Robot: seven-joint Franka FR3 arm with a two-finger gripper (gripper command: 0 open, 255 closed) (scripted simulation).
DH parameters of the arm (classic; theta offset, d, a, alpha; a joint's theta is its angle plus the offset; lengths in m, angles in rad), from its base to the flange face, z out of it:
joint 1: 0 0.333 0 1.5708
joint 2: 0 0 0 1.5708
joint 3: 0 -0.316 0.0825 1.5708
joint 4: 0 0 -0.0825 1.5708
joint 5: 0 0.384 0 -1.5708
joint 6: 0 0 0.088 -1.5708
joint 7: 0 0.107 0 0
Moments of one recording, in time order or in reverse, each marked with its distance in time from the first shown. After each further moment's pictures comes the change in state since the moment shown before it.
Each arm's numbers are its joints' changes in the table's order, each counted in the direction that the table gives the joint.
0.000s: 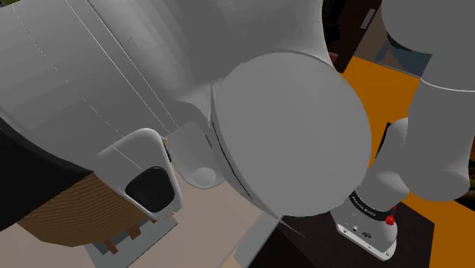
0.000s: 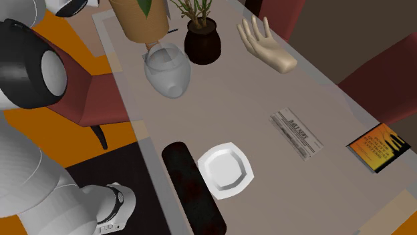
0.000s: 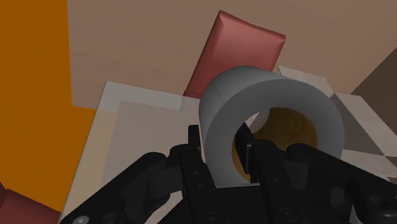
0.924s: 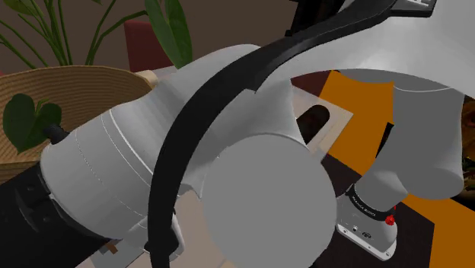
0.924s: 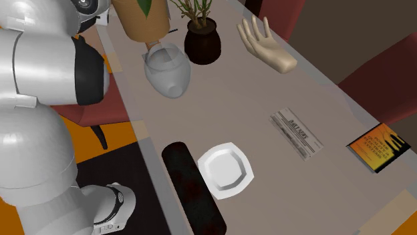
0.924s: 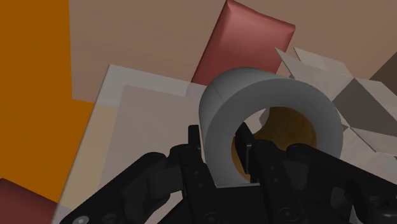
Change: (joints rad) arm -0.107 -0.223 -0.210 0.056 -0.014 -0.205 -0.175
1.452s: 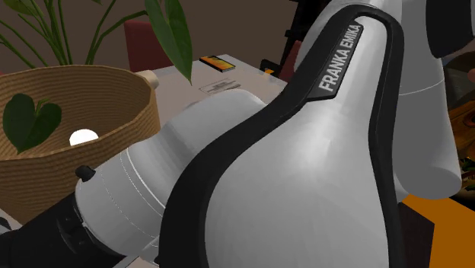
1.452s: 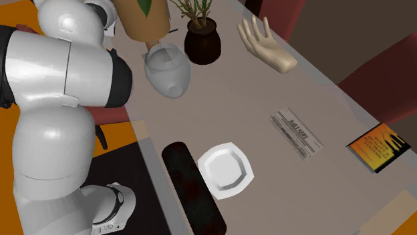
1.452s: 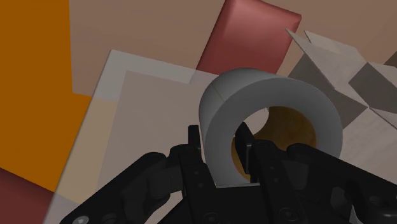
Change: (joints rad) arm -0.041 -0.158 -0.076 0.043 -0.084 -0.116 -0.051
